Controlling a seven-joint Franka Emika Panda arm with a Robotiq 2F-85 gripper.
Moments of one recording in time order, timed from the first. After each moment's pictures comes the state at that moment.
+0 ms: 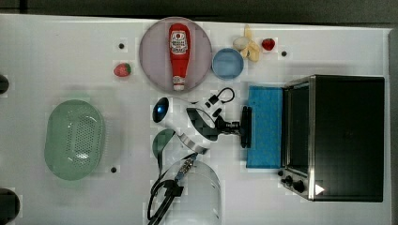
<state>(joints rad) 0.16 0.58 -0.12 -2.17 -0.90 0.71 0.01</state>
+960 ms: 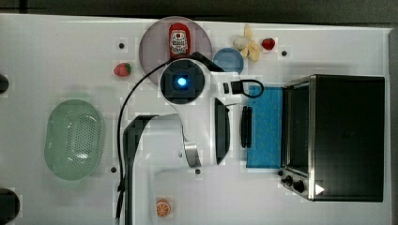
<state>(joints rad) 0.18 0.09 -0.14 -2.12 -0.16 0.65 0.01</state>
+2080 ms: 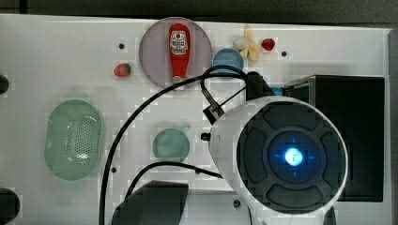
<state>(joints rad) 0.14 -0.26 -0.19 -1.92 -0.05 0.08 0.10</state>
